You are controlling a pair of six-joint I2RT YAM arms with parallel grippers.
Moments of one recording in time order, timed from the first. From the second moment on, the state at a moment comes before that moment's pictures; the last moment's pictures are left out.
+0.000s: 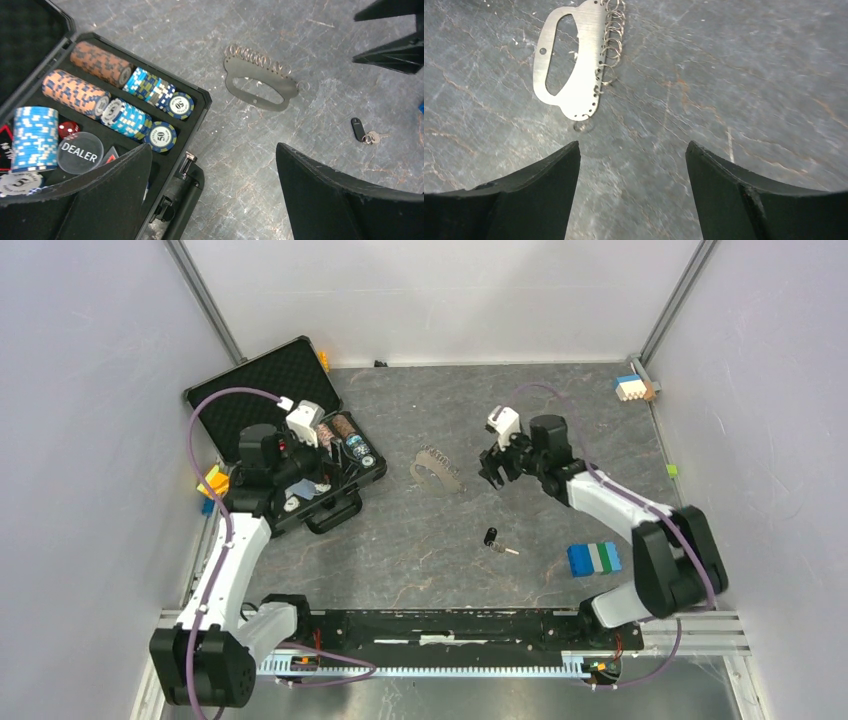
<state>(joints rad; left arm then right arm) -0.03 0.98 0.81 -0.26 0.52 0.05 0.36 1.42 0.80 0.07 -0.38 -0.34</state>
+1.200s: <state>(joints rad) -0.06 1.02 0.81 -0.30 0.59 0.07 0.42 1.93 1.08 0.11 -0.51 0.08</state>
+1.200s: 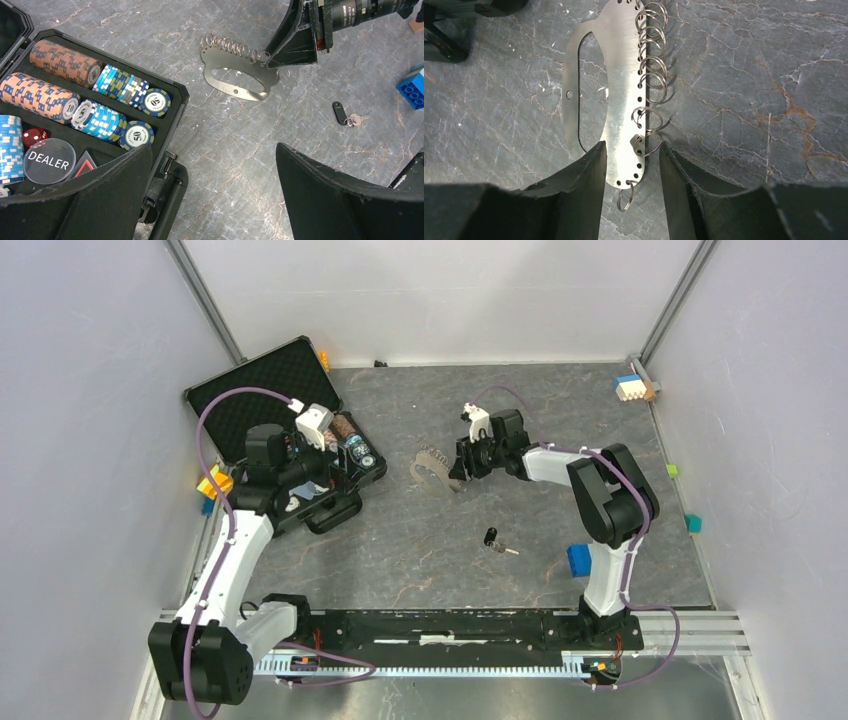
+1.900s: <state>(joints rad) -0.06 1.01 0.81 -0.29 0.60 0.07 0.43 1.98 1.13 0.08 -0.42 0.11</state>
